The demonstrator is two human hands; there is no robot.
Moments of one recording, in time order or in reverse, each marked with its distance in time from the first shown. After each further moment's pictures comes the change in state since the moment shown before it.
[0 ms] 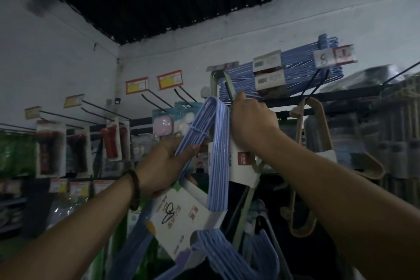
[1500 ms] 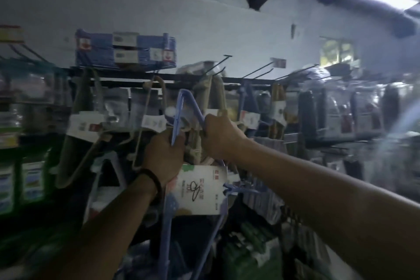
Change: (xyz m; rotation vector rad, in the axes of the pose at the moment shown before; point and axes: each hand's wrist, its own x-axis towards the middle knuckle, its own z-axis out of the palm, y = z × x) left_hand -0.127 0.254 0.205 -0.499 -0.035 -0.081; right_hand -0.222 0.130 -0.269 -0.326 -0.470 0.261
